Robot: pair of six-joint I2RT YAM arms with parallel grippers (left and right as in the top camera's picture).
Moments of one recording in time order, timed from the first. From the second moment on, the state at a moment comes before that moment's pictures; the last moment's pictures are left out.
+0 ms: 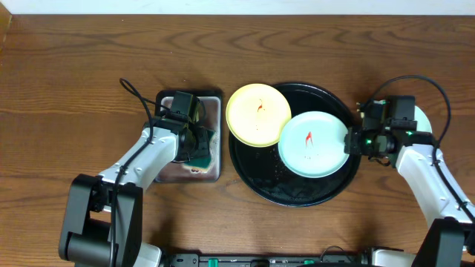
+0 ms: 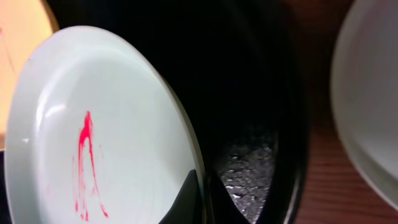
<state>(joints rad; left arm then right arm) -0.24 1.65 0.91 -0.61 0.08 -0.38 -0.06 1.47 0.83 -0.55 -0.28 0.06</state>
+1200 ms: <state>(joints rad) 0.16 1.43 0.91 -0.37 0.93 -0.18 -0.04 1.47 0.83 -0.56 -0.25 0.05</state>
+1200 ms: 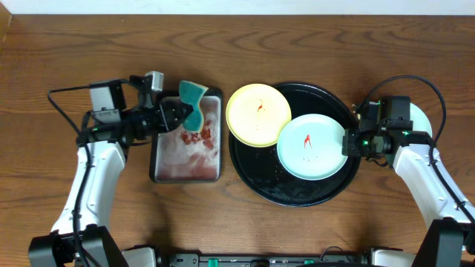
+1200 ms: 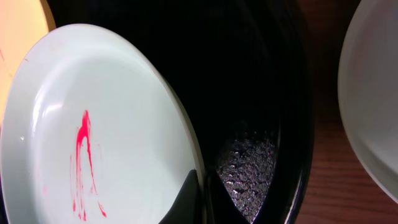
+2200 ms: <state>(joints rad) 0.19 1.43 0.91 -0.37 1.05 -0.15 -0.04 1.47 0.83 -0.58 -0.25 0.05</state>
